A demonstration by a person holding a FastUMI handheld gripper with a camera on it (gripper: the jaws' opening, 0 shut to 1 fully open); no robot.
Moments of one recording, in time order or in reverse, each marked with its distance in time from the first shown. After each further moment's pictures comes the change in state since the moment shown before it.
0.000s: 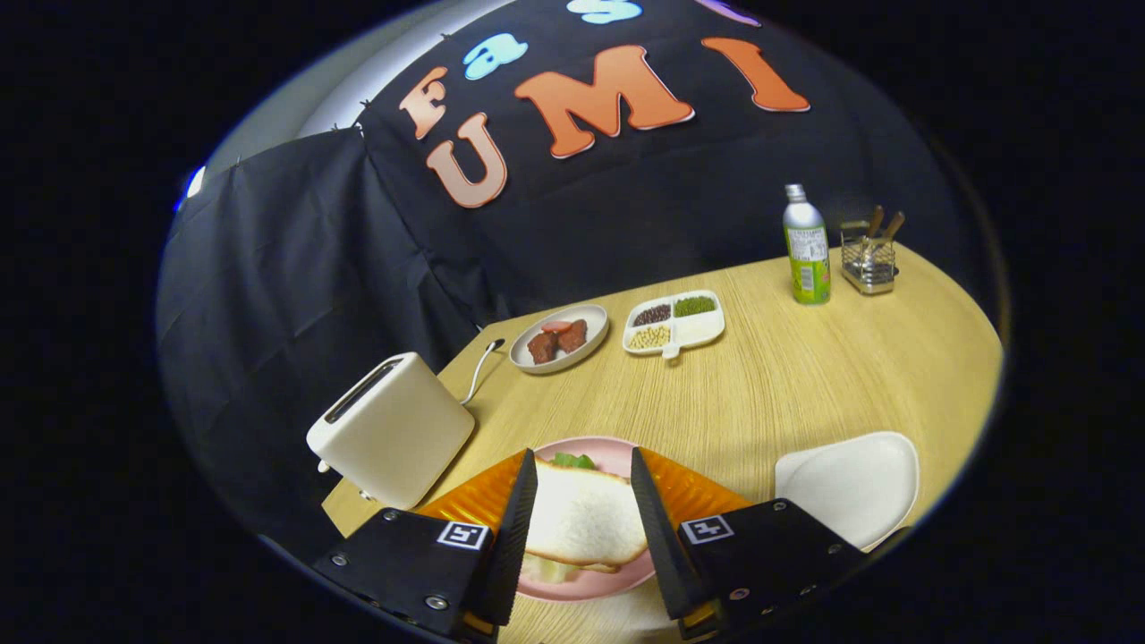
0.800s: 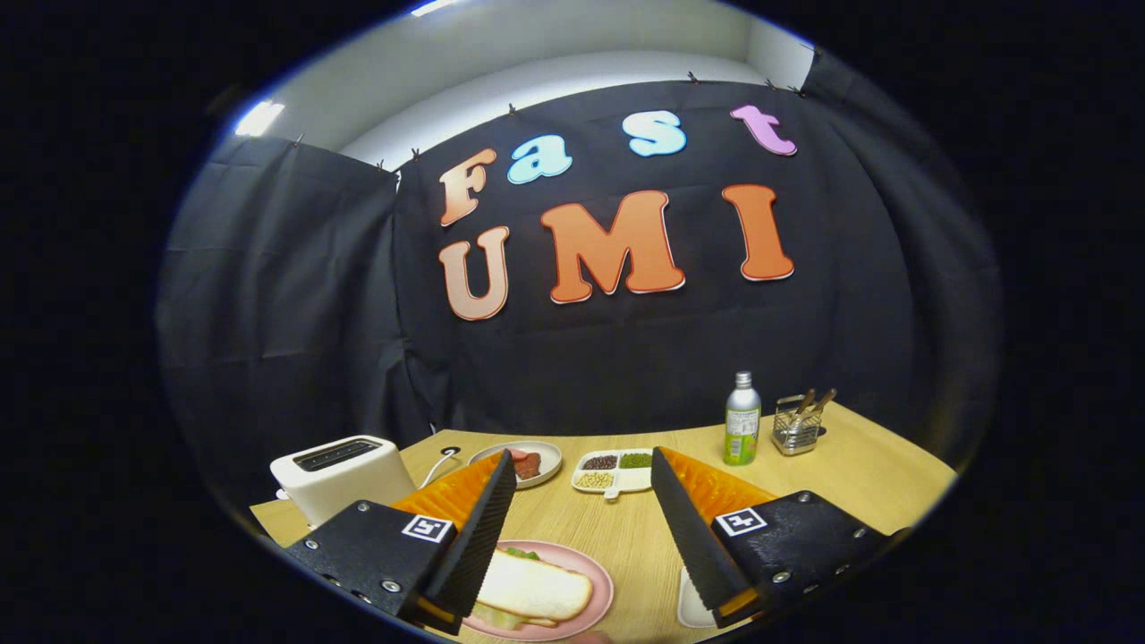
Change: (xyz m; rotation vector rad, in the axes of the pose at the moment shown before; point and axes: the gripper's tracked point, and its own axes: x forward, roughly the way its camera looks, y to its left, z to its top) arm -0.062 -0.004 0.100 -0.219 -0.456 -0.170
